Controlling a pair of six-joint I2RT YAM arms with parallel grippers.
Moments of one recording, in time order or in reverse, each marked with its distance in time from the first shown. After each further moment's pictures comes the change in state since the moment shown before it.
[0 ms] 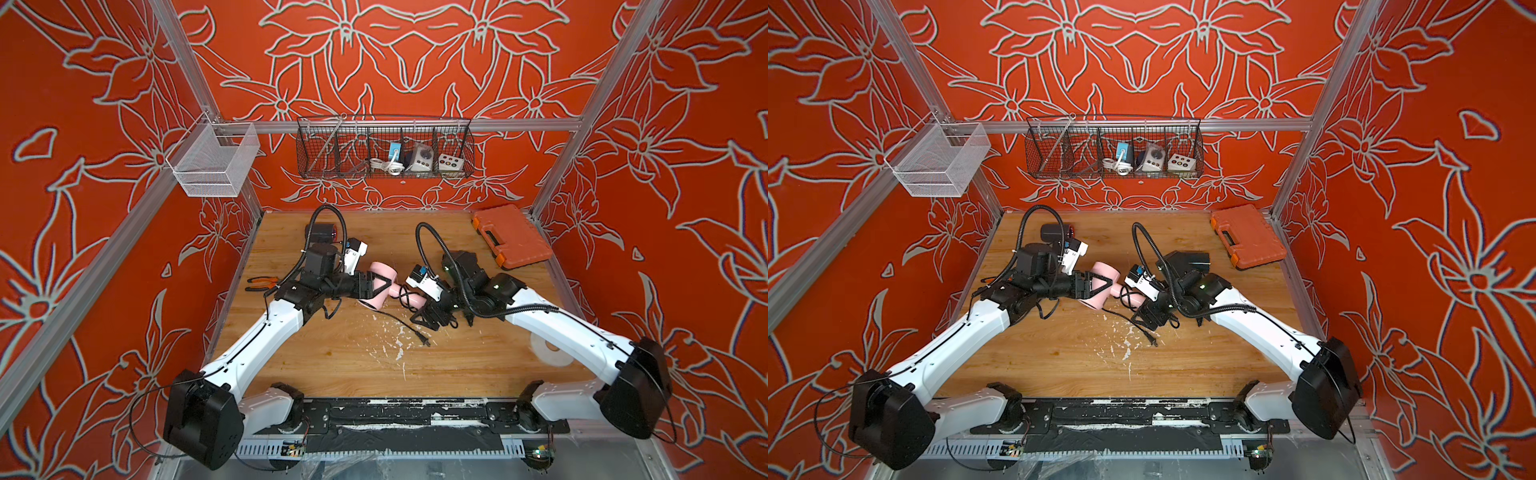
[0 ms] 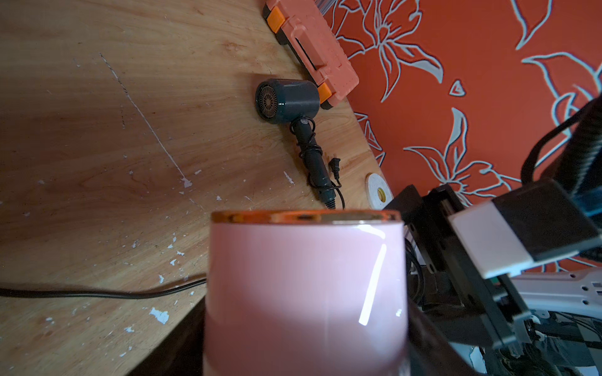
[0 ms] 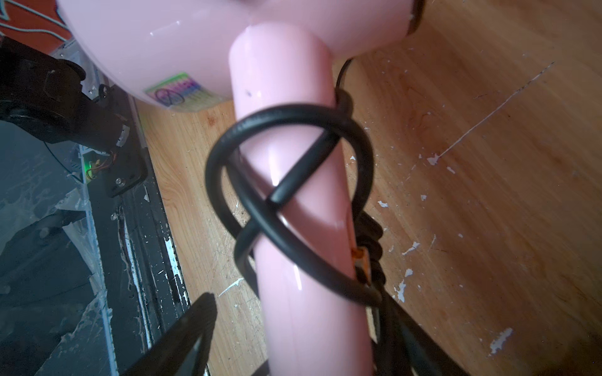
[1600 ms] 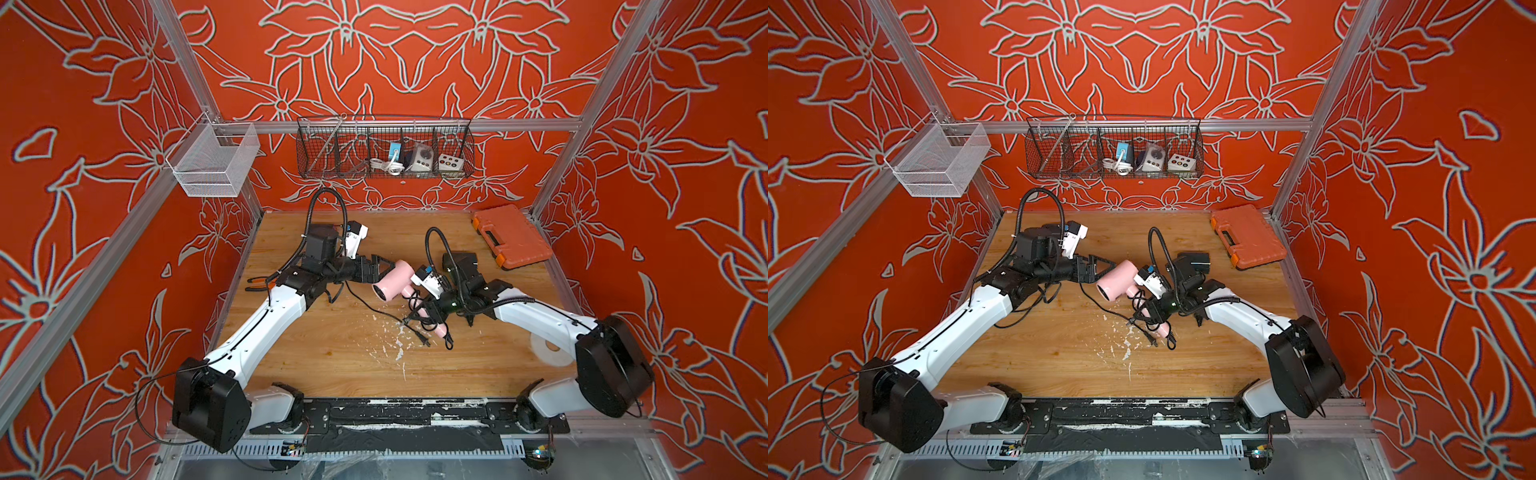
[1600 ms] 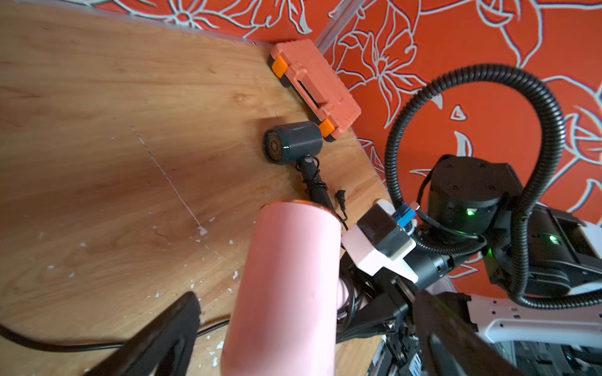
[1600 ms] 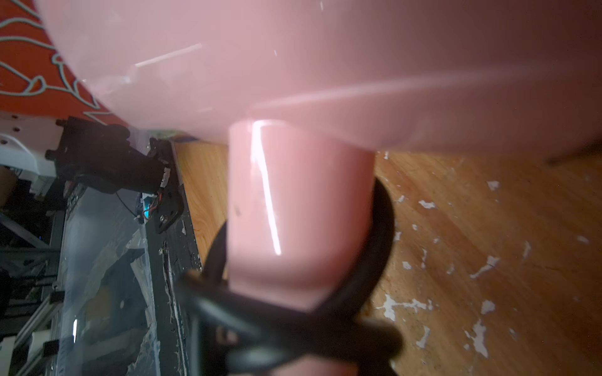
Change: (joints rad) left arm 0.010 0.081 0.151 -0.011 -0.083 0.046; right arm -0.165 0.109 -0.196 0.327 -0.265 0.212
